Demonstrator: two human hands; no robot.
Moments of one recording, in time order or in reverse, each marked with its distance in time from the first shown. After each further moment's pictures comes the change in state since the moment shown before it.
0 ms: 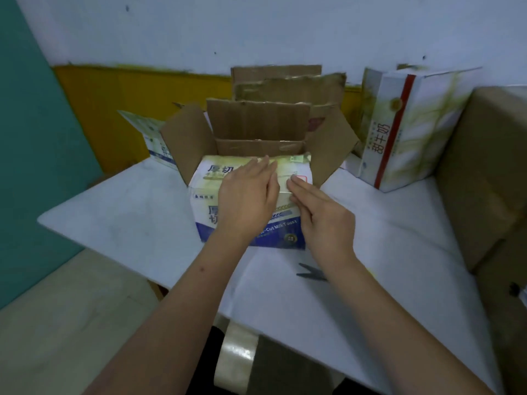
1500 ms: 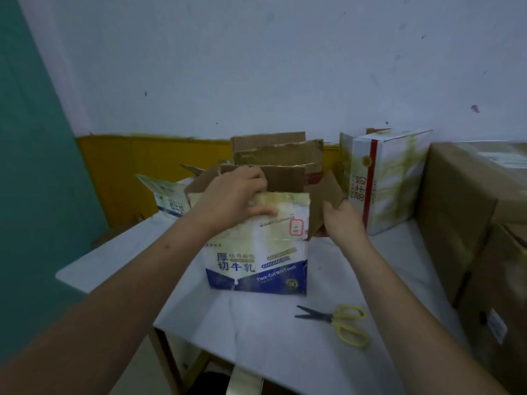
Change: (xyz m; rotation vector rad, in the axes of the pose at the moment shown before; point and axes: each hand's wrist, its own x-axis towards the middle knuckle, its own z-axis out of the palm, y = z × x) left_hand 0.069 -0.012 -0.100 0.080 -0.091 0.472; right_hand 0.090 0.001 -0.057 0.455 -0.107 0.769
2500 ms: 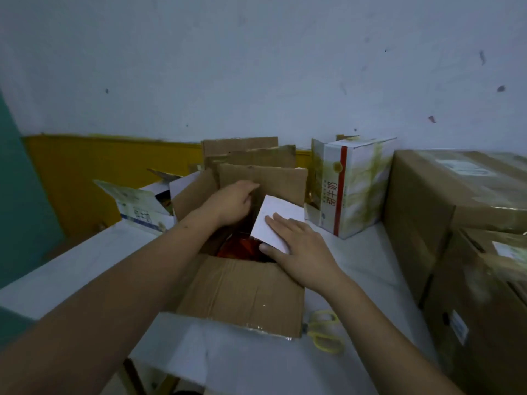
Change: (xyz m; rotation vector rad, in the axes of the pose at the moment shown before) left_hand 0.061 -0.016 0.077 -0.269 -0.266 -0.181; right_hand -0.028 0.022 -0.004 -0.790 -0.338 -0.499
